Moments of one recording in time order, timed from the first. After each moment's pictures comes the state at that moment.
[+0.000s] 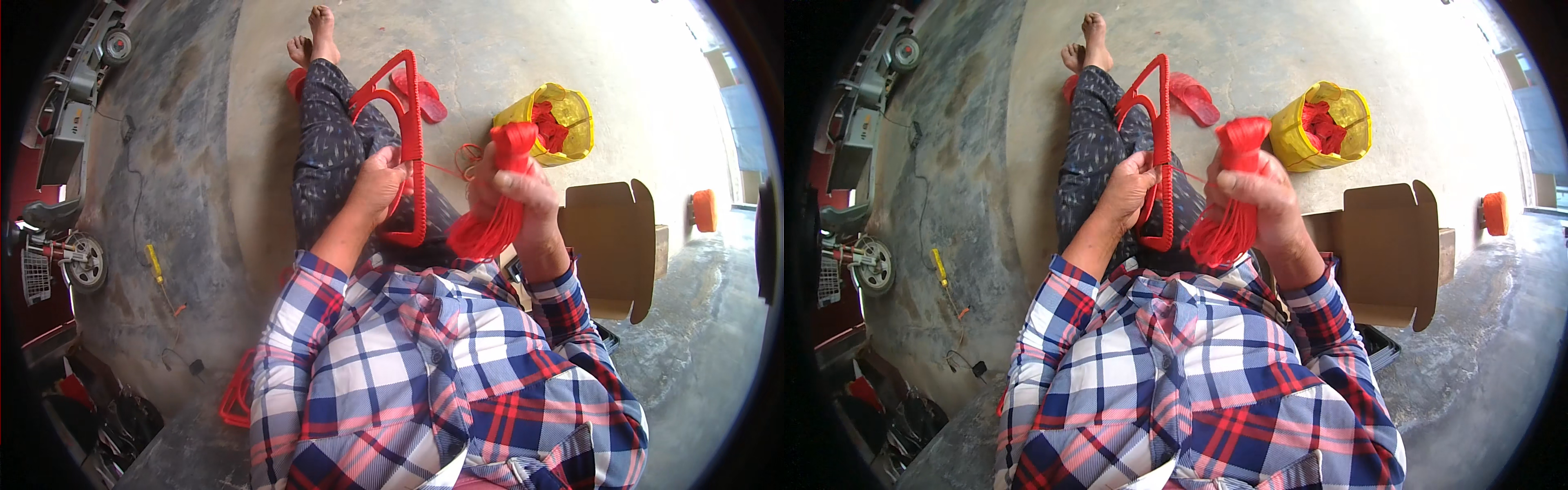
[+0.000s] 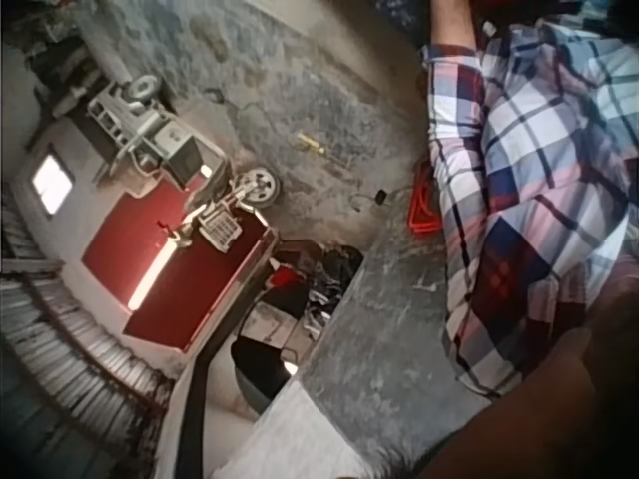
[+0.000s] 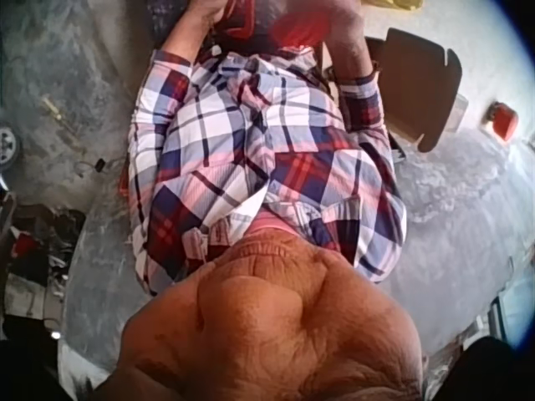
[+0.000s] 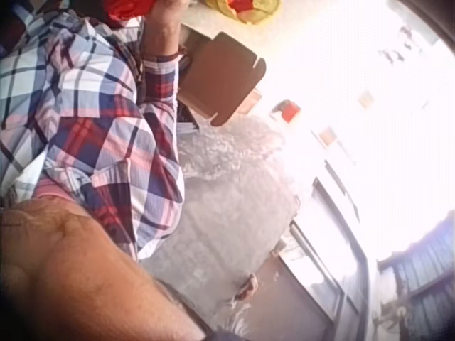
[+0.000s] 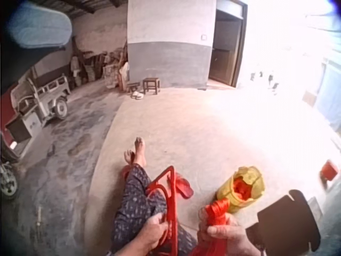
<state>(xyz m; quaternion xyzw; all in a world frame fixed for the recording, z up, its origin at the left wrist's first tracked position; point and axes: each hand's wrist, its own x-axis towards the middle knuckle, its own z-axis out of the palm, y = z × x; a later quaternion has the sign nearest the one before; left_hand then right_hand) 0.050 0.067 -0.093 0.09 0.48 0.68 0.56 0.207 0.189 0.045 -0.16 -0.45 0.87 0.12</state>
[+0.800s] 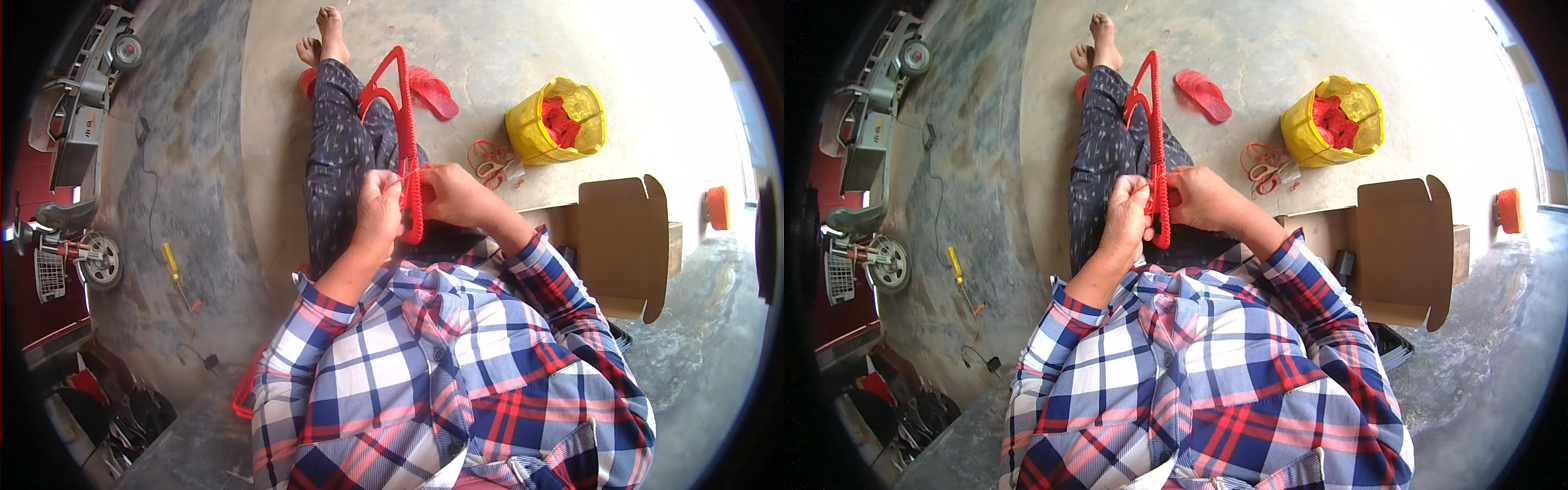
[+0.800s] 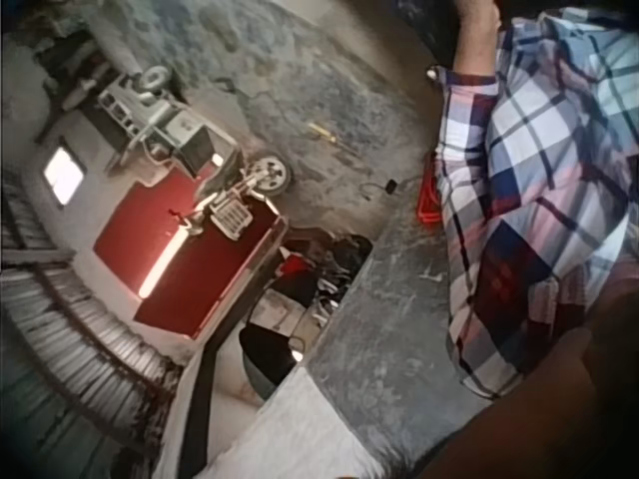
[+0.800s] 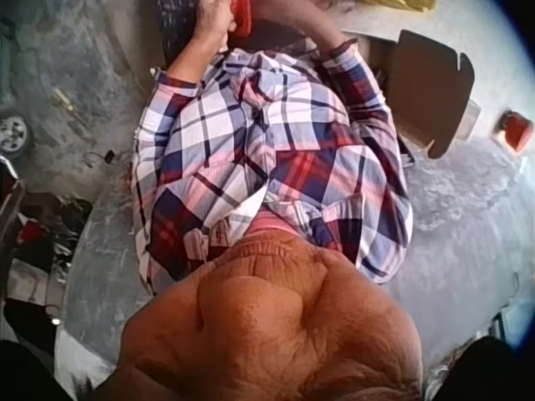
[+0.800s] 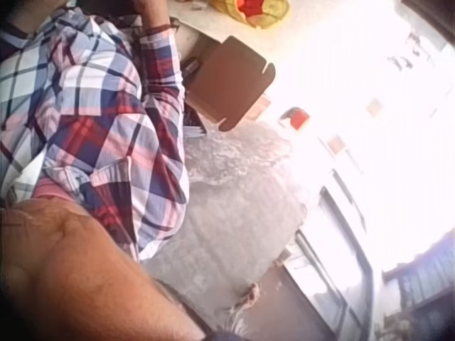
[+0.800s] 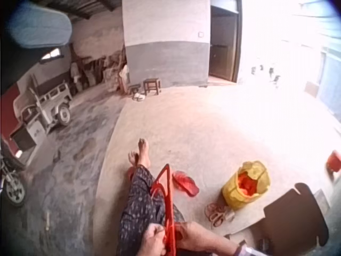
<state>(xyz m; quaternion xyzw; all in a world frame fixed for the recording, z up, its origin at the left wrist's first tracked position) 0.085 0.027 -0.059 -0.02 0.61 0.65 0.45 0.163 0.183 -0.028 -0.04 -0.89 0.46 -0.05</state>
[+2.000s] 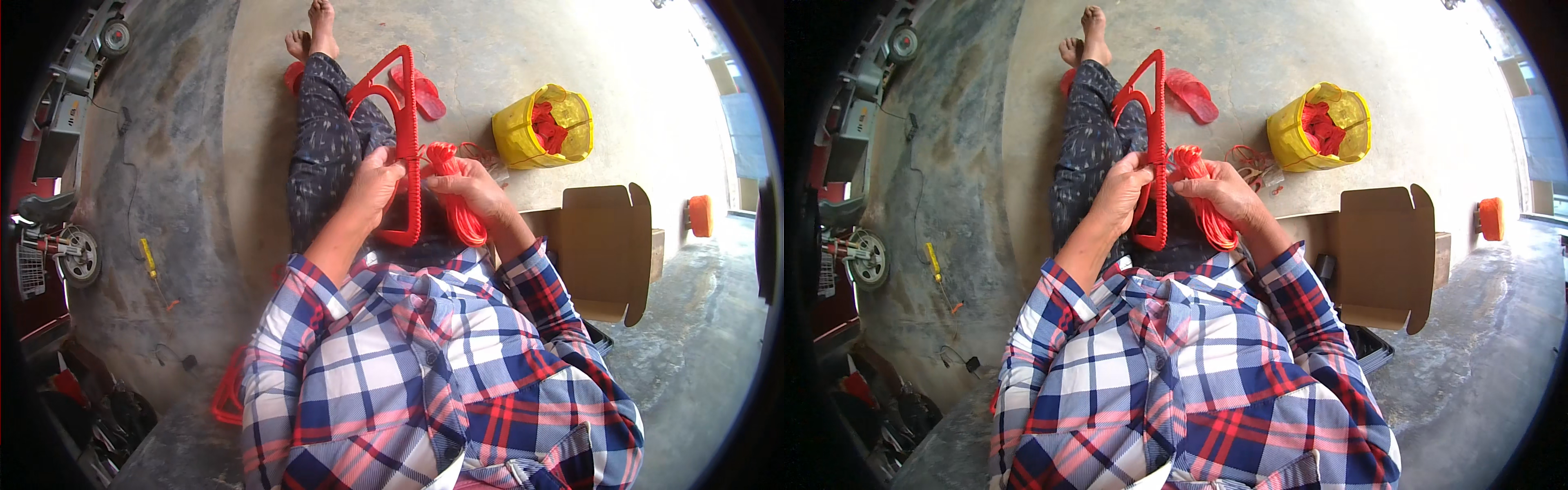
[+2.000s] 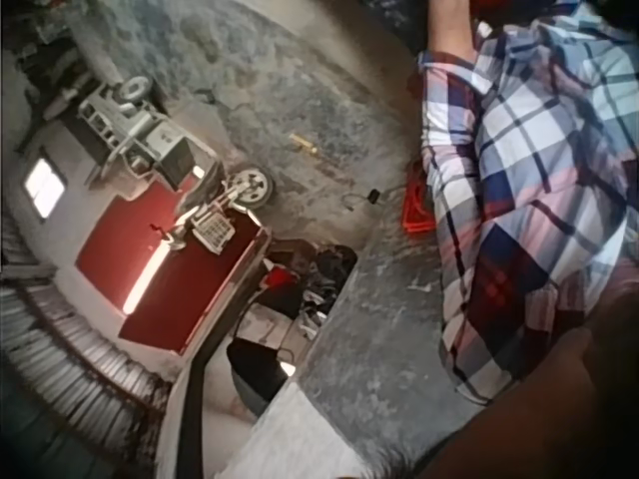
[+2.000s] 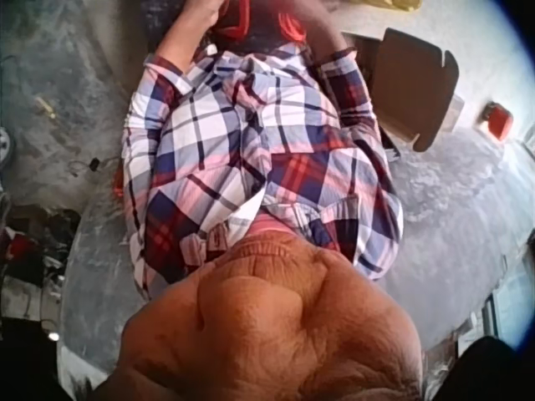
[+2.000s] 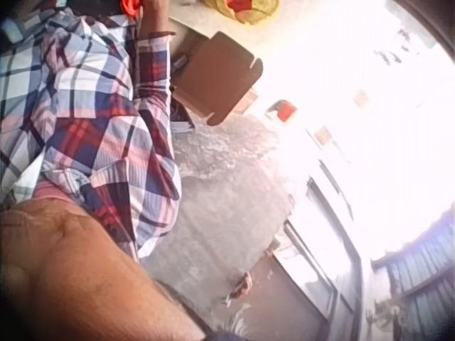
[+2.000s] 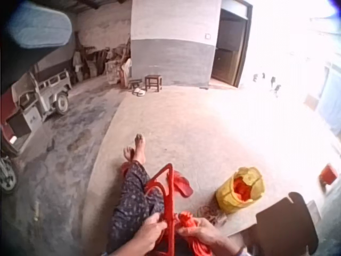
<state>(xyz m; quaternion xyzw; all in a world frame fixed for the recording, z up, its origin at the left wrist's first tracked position) 0.058 0.061 -0.066 0.05 0.50 0.69 0.53 0.185 0.198 -0.044 -0.30 -0.54 0.78 -0.03</state>
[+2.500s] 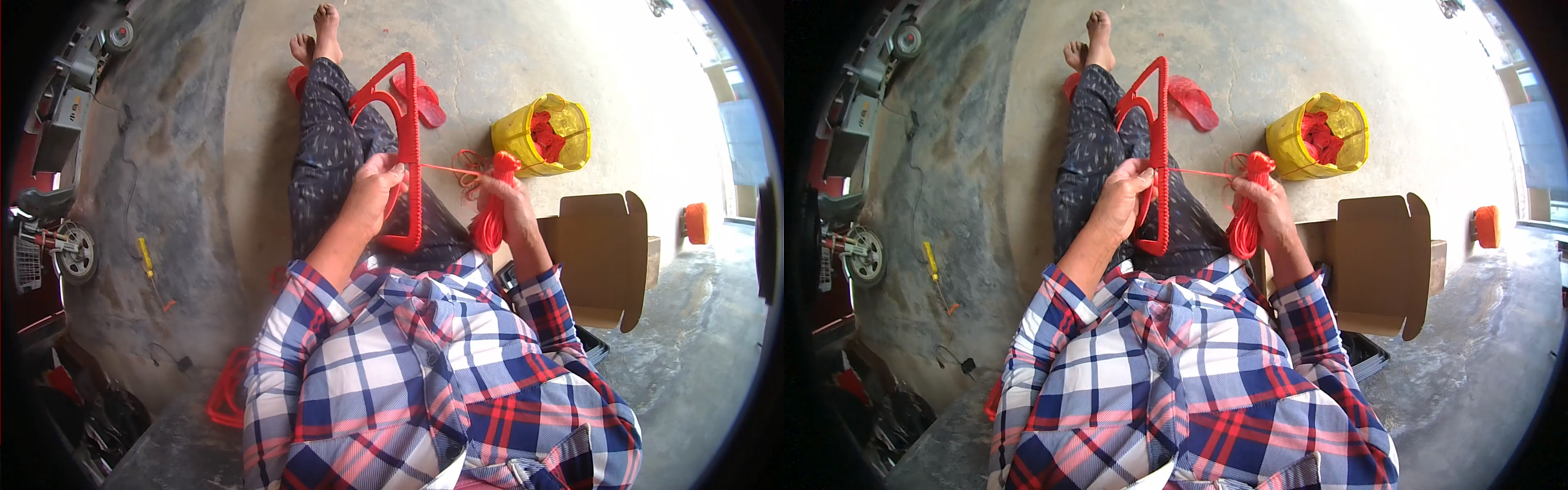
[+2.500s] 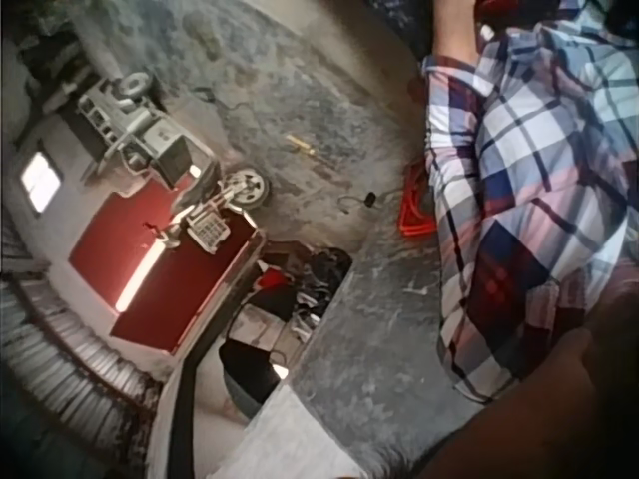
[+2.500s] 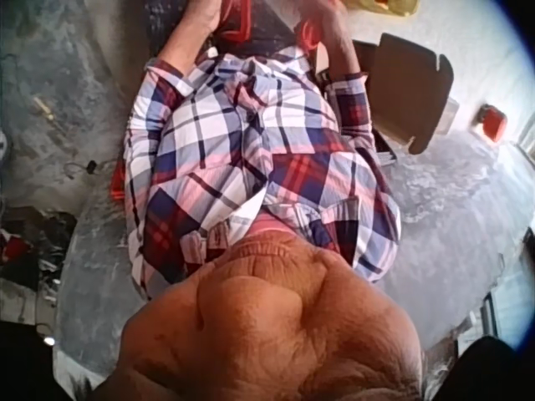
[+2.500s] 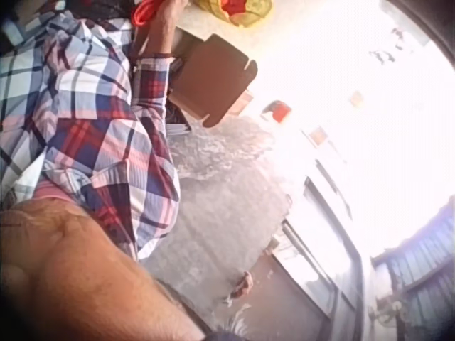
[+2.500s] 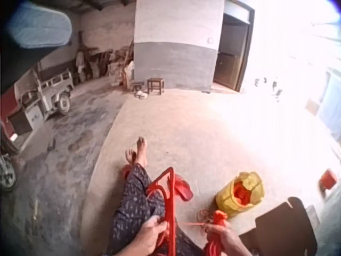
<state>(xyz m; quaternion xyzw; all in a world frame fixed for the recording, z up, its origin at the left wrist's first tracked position) 0.057 0.055 -0.082 0.01 0.42 0.73 0.53 0.233 0.220 -0.045 -0.38 -0.50 0.77 0.14</state>
